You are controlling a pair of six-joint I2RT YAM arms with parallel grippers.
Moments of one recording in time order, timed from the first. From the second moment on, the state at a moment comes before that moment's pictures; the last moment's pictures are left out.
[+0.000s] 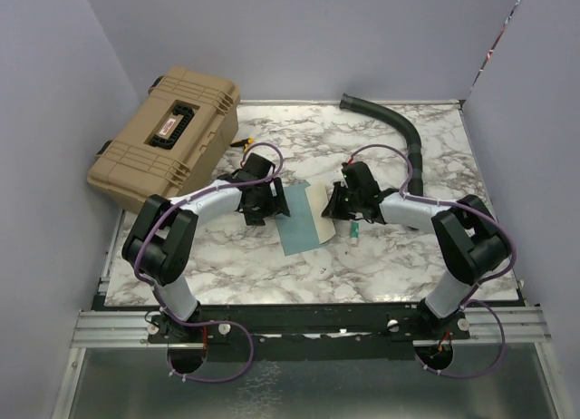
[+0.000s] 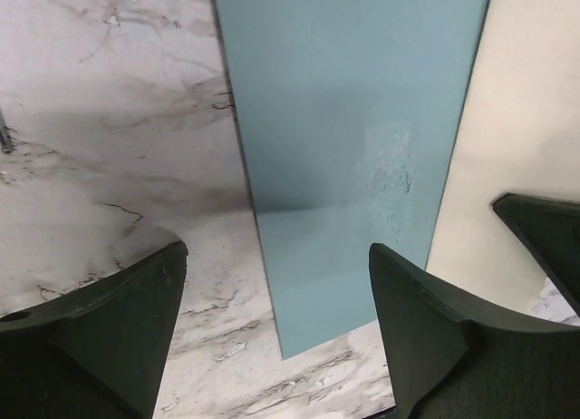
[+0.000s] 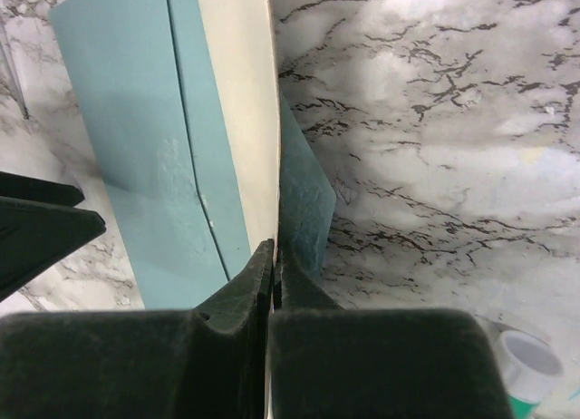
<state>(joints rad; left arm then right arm) -0.50 1.71 1.03 -0.40 0.15 -0.74 0.54 1.70 0.88 -0.04 -0.14 0.65</state>
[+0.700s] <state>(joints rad) -0.50 1.71 0.97 -0.29 0.29 -0.88 0.58 1.73 0.85 0.09 -0.12 0.71</state>
